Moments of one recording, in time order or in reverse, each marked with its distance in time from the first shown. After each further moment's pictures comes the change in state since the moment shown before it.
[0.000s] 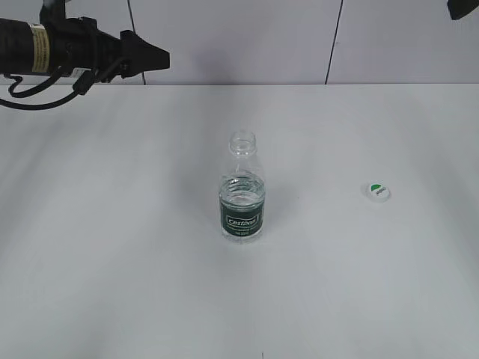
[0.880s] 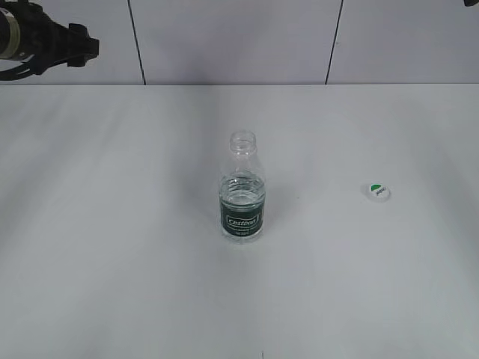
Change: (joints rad) left arm 0.000 -0.069 0.001 0.174 0.604 -0.075; right arm 0.000 -0.044 0.002 -0.006 0.002 -0.003
